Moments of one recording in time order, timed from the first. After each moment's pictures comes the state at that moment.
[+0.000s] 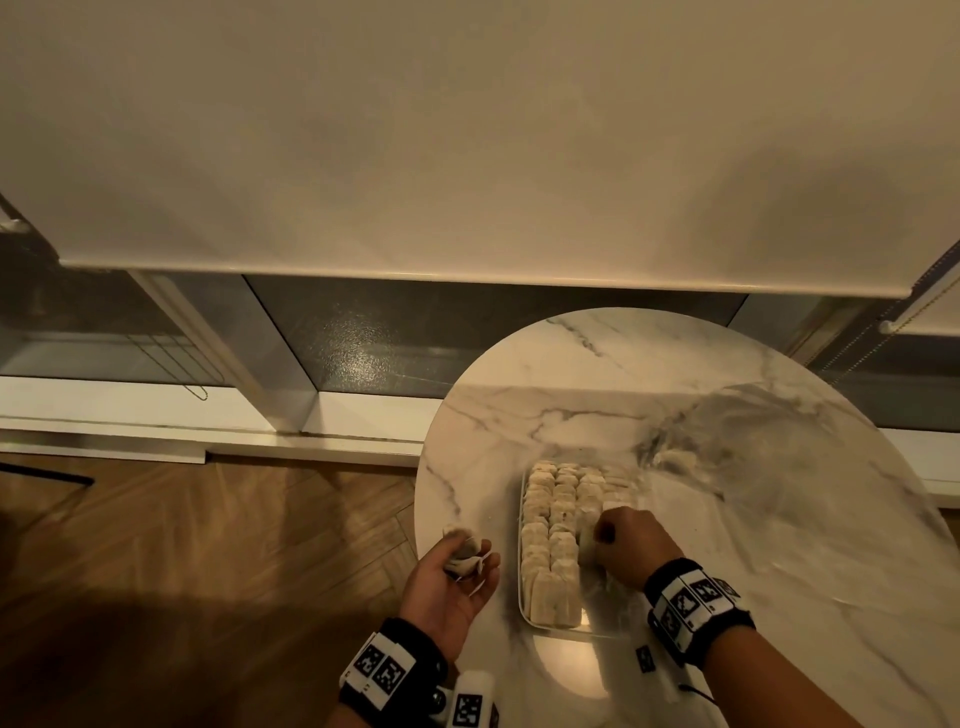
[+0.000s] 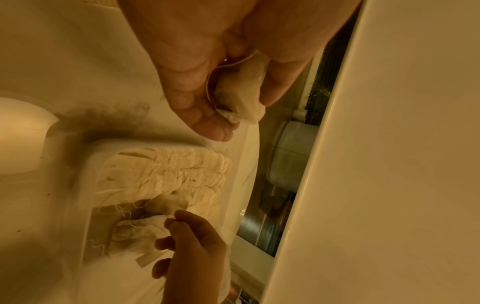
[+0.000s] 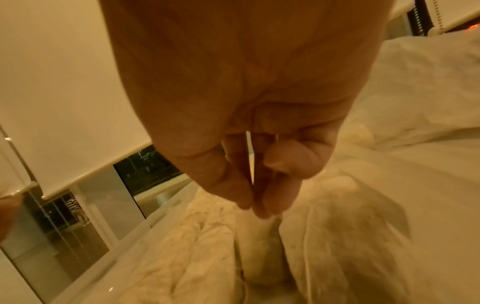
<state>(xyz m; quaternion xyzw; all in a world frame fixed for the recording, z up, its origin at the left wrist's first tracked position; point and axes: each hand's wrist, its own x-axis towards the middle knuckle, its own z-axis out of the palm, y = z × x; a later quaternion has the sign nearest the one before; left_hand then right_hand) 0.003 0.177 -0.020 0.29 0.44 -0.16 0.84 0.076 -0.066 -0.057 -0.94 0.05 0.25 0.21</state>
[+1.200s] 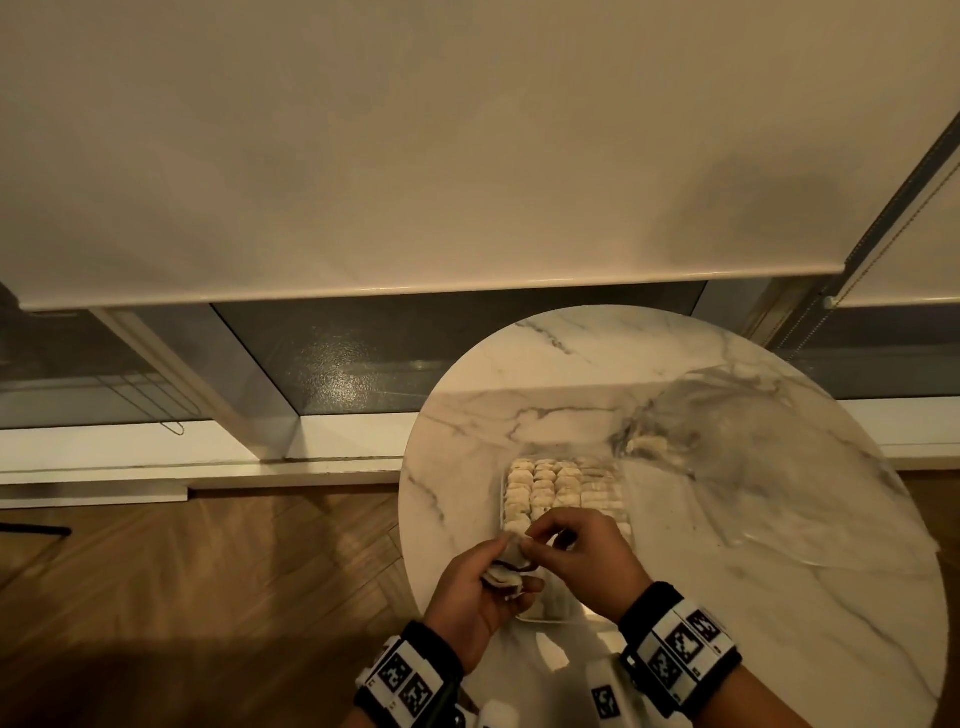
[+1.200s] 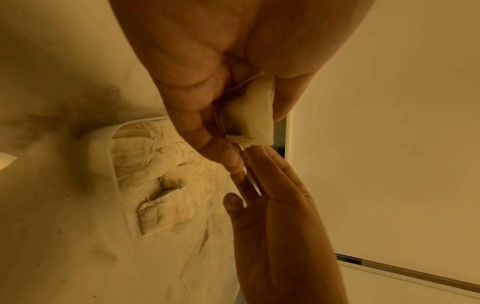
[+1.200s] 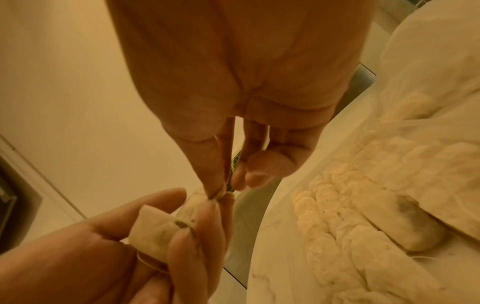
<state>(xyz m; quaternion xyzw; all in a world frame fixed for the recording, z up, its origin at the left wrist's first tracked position) -0.005 0.137 0.005 0.45 0.27 -0.27 0.81 0.022 -0.025 0.000 -0.84 -0.03 0.12 0.54</state>
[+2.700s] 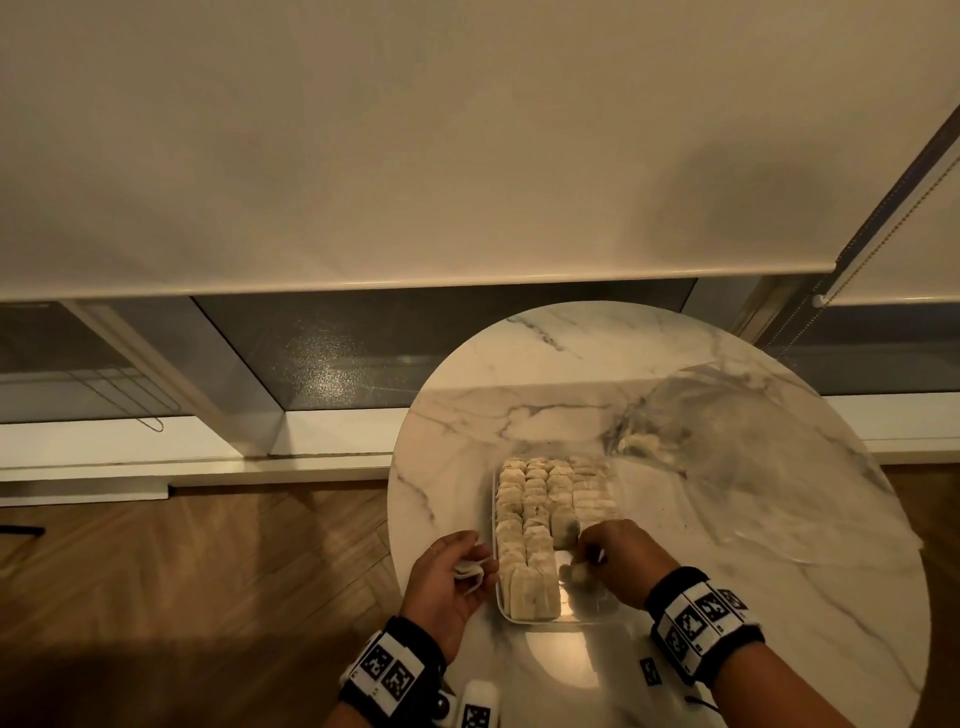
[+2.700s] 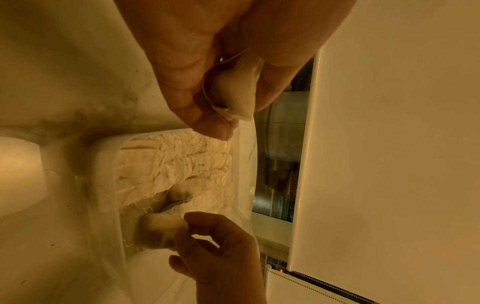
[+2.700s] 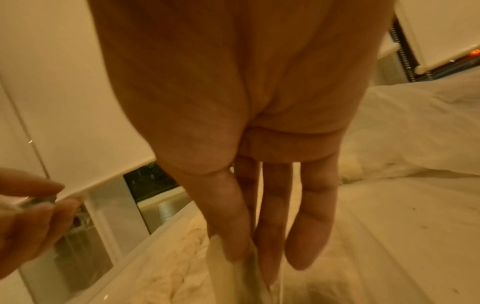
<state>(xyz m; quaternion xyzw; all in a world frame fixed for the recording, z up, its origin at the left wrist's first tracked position) 0.008 0.154 -0.018 0.44 0.38 -0.17 0.80 0.040 -0.083 -0.041 -0.94 -0.04 0.26 0.21</state>
